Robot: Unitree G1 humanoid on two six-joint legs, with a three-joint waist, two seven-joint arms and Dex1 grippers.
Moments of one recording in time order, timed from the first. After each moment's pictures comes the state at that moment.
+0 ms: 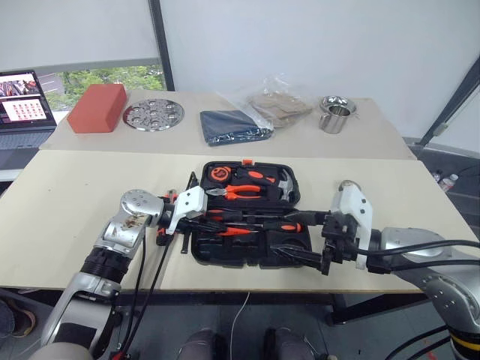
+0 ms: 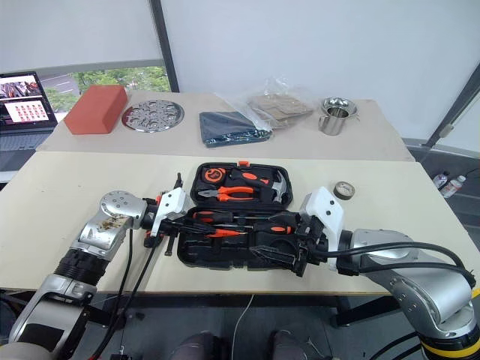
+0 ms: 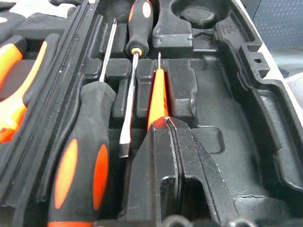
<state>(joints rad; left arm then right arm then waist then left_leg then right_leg) -0.65 0.58 -0.22 0.33 -0.16 0.08 -1.38 -0.24 -0.79 -0.09 -0.70 0.81 0.90 0.67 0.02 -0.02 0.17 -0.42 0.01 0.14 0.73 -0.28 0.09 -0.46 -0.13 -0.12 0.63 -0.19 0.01</state>
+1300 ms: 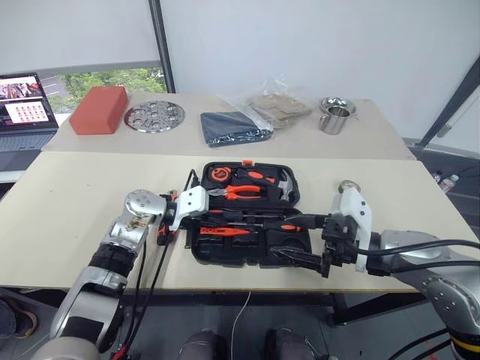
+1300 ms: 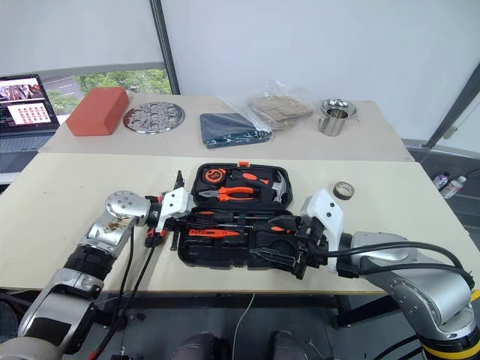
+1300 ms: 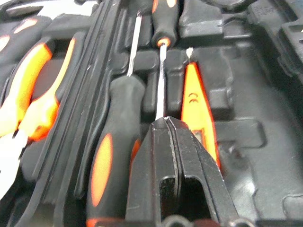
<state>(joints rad) -0.69 0.54 -0.21 0.47 -0.13 0.00 -1.34 -0.23 -0.79 -0.09 -0.69 0.85 0.91 0.64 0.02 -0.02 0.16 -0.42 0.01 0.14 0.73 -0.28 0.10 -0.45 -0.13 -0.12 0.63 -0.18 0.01</state>
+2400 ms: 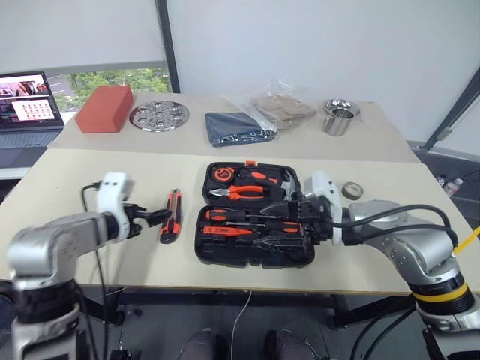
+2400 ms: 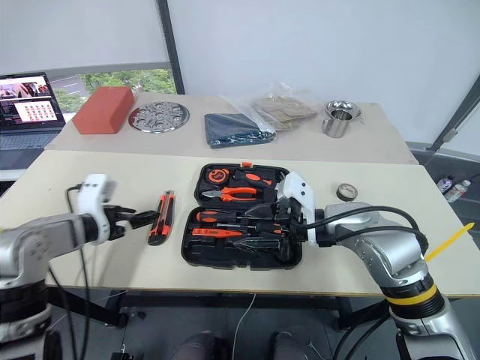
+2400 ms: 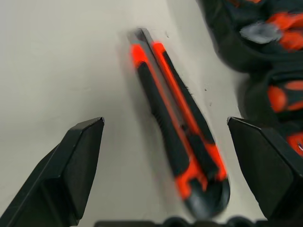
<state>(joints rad) -0.50 0.58 0.26 -0.17 -0.49 1.41 -0.39 -0.48 -0.72 0.14 -0.40 0.67 0.78 0.93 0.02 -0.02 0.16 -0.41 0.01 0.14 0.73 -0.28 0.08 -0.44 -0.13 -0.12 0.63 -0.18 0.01</state>
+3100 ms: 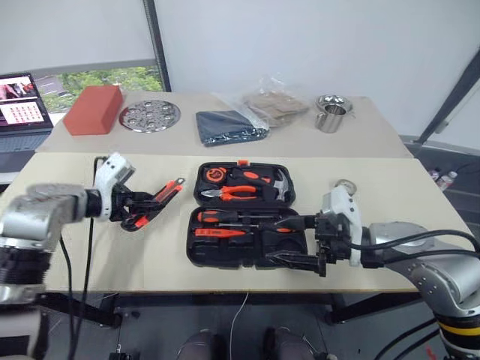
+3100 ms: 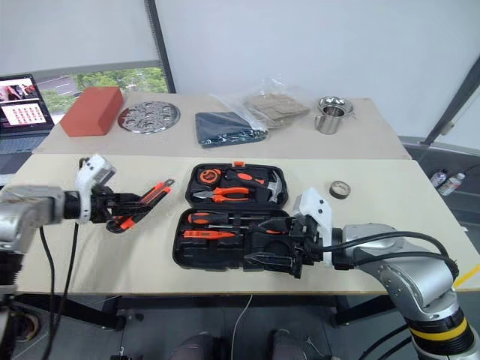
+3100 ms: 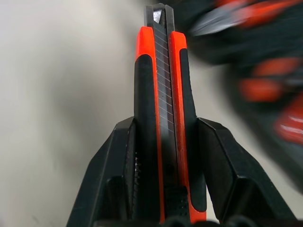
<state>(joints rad) -0.60 1.03 -0.02 0.05 -0.47 0.78 -1.29 -0.29 -0.79 -0.01 -0.60 0.77 0.87 0.84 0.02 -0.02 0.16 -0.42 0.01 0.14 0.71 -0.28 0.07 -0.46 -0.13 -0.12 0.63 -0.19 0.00</state>
